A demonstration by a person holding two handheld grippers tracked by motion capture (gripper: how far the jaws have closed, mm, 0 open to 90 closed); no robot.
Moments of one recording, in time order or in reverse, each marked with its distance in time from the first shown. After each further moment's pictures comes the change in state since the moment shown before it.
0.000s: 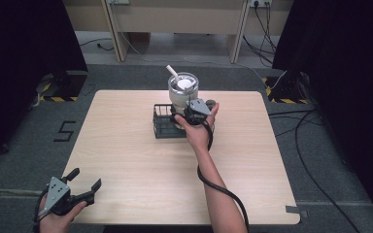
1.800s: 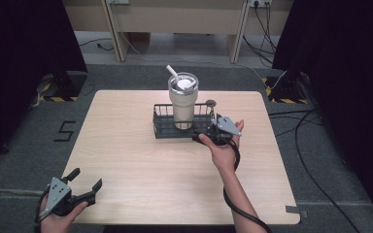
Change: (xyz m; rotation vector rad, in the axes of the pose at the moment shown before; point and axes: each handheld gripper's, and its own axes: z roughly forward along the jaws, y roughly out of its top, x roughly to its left) left arm -0.004 0.002 0.000 -0.008 0.009 0.009; right arm -0.042 -0.012 -0.094 0.026 0.004 0.017
